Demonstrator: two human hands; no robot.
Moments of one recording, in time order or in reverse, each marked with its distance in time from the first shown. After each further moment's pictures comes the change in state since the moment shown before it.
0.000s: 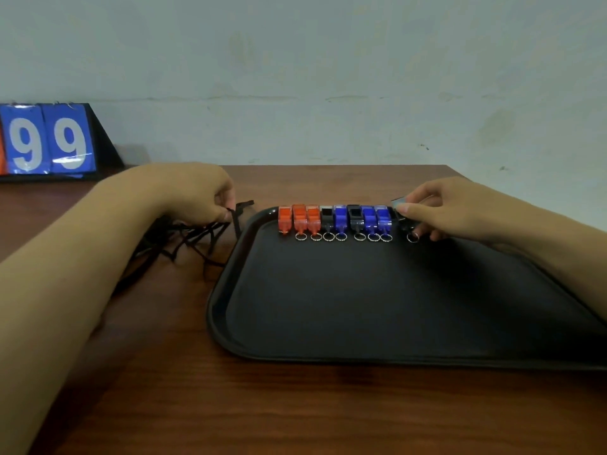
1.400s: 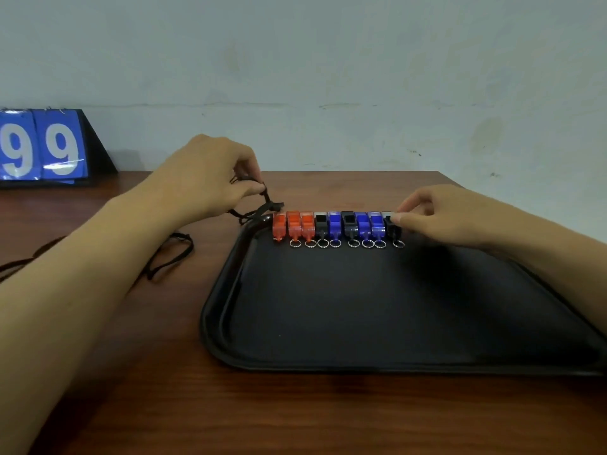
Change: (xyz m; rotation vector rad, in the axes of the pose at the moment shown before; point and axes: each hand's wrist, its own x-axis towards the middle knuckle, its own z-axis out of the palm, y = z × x) left_hand 0.000 0.025 0.000 -0.130 0.524 0.165; right_hand -0.005 -0.007 -0.005 -0.257 0.018 -0.016
